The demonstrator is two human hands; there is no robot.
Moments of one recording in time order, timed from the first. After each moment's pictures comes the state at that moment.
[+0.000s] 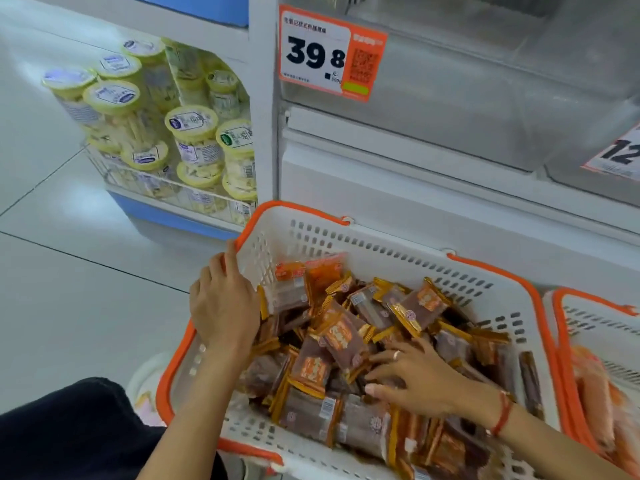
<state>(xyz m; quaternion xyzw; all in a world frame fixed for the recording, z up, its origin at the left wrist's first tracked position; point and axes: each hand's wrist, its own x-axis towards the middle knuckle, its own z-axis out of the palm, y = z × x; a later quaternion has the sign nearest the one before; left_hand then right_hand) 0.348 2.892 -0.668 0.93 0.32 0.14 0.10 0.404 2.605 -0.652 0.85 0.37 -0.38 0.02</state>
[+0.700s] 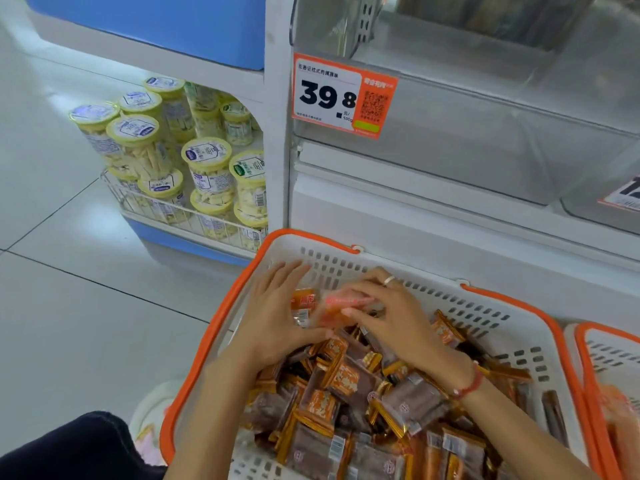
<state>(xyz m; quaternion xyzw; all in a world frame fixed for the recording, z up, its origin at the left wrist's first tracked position) 0.370 2.891 -0.629 0.92 0.06 0.02 0.38 0.457 2.693 -0.616 0.87 0.36 -0.07 -0.33</state>
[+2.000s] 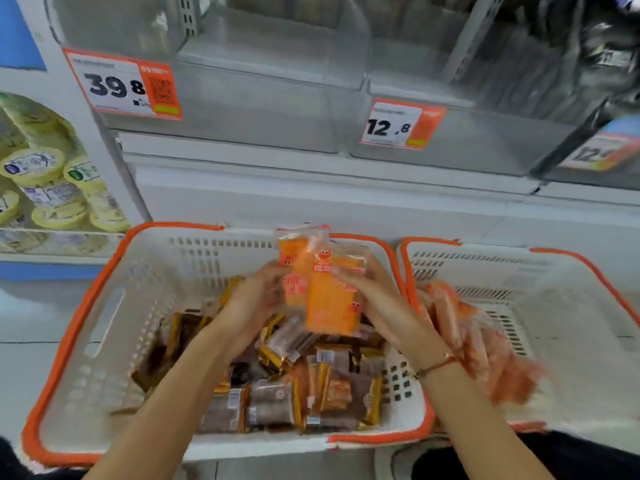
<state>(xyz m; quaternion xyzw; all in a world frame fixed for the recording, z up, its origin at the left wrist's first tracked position) 0.377 2.732 -0.577 0.59 0.12 -0.19 0.78 0.383 2.549 -0.545 0.69 -0.02 -0.17 -0.70</state>
